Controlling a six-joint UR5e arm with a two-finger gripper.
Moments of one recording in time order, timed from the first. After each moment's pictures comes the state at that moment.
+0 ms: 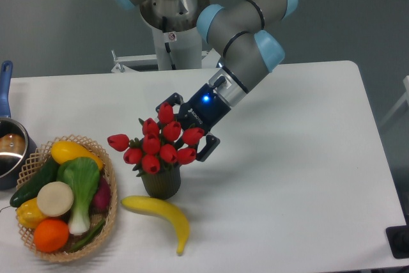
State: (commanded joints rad) arm 2.61 -1.81 -1.99 -0.85 0.44 1.50
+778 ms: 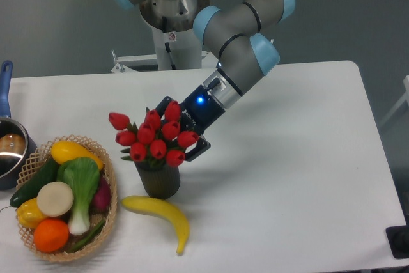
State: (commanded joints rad) arm 2.61 -1.82 -1.98 -0.85 0.42 1.49
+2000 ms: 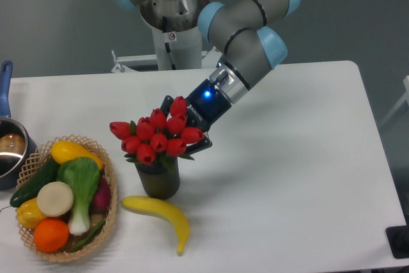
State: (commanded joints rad) arm 2.63 -1.75 -1.94 -0.85 0.36 1.34
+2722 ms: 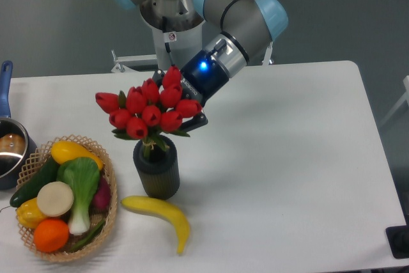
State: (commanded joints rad) arm 2.63 -1.67 -1.92 -0.85 0.26 1.26
